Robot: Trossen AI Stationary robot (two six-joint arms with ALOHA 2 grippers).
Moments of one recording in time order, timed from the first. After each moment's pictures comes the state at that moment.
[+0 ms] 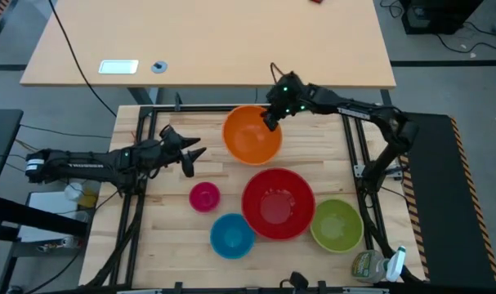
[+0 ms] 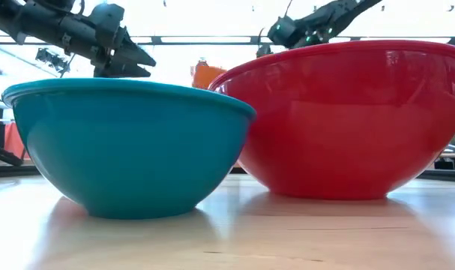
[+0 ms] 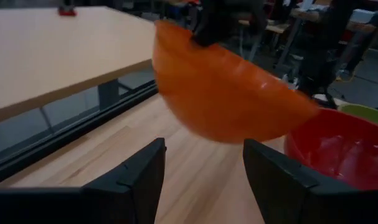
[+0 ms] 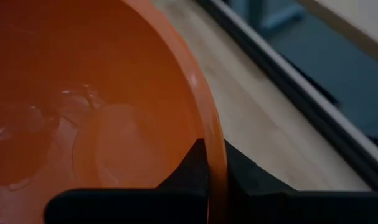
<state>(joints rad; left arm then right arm) 0.09 0.69 0.40 0.09 -0.40 -0.26 -0.59 1.66 1.33 -0.41 -0.28 0.11</state>
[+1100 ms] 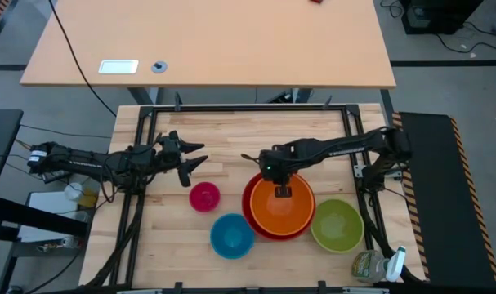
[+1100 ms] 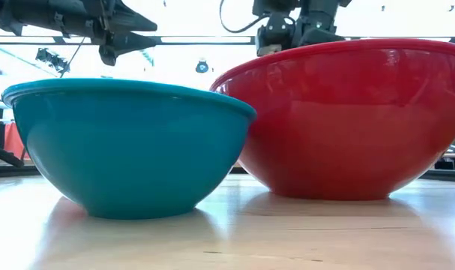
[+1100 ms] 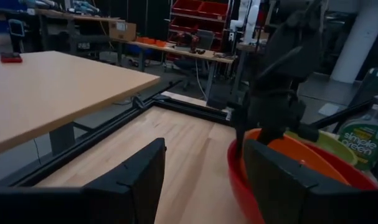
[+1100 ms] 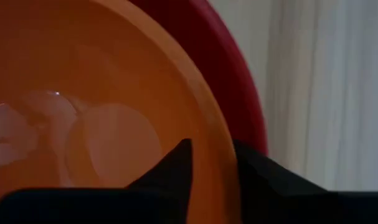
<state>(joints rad) -0.06 0.69 0.40 0.27 -0.40 -0.17 0.01 1.71 1.34 -0.90 0.04 -0.03</state>
